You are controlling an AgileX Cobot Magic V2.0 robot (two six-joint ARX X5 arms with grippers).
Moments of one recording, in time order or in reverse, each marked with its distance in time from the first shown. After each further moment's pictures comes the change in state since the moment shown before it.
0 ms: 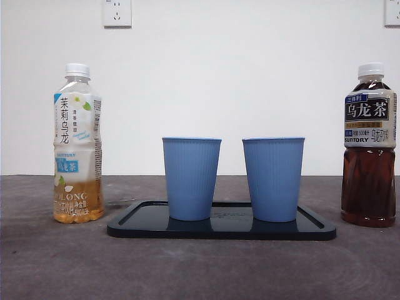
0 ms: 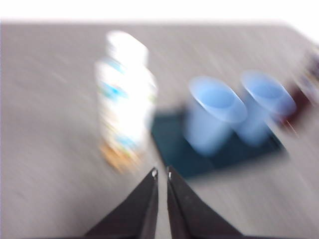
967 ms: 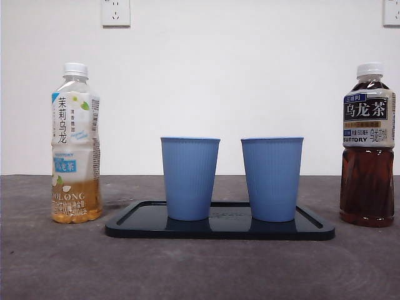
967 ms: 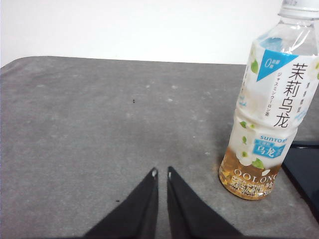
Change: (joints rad) left arm 0.342 -0.331 -0.646 0.523 -0.002 0.115; right arm 0.000 0.000 0.000 0.011 0.000 0.000
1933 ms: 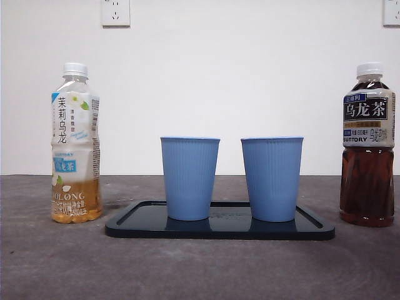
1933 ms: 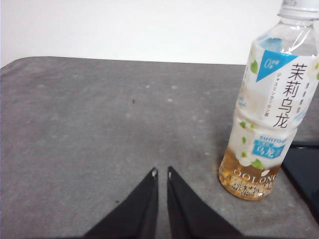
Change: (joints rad) left arm 0.000 0.000 0.000 0.000 0.000 0.000; right arm -0.110 -0.481 -0.787 0.629 0.604 -0.101
